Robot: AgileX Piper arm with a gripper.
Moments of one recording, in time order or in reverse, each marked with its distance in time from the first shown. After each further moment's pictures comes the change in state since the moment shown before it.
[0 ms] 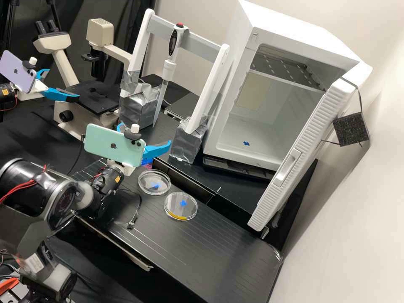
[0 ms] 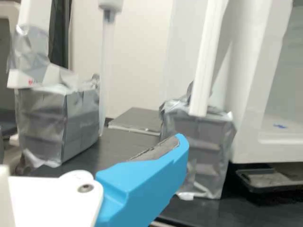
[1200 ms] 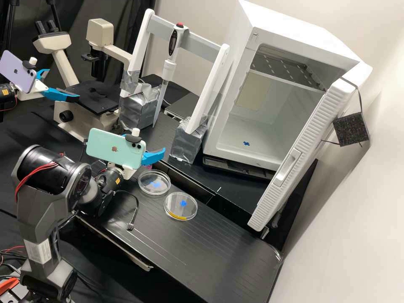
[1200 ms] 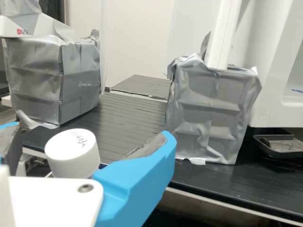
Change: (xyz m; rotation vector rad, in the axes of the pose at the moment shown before) arm 0.013 -0.023 0.012 -0.014 -0.071 -0.072
